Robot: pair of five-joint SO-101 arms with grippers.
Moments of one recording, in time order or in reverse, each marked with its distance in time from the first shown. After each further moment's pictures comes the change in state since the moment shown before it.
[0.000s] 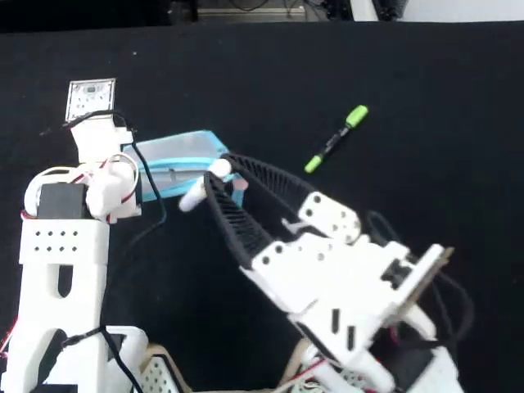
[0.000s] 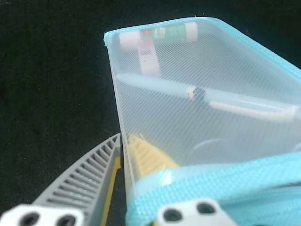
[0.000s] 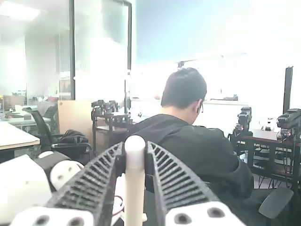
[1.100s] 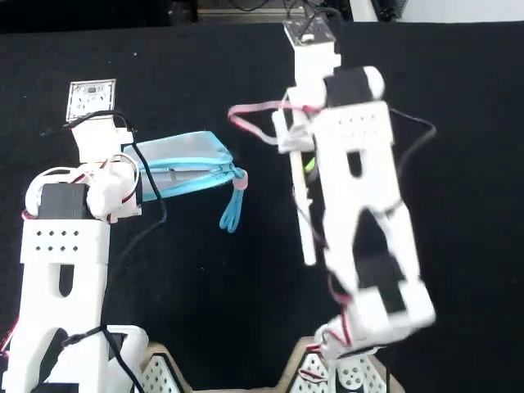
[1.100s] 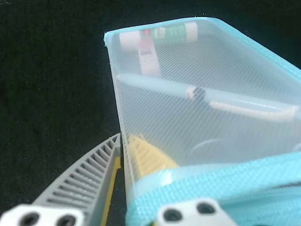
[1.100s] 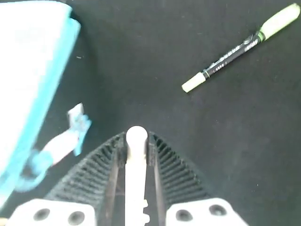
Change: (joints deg) left arm 0.0 0.0 0.0 0.0 0.0; right arm 33.1 88.8 -73.4 74.2 0.2
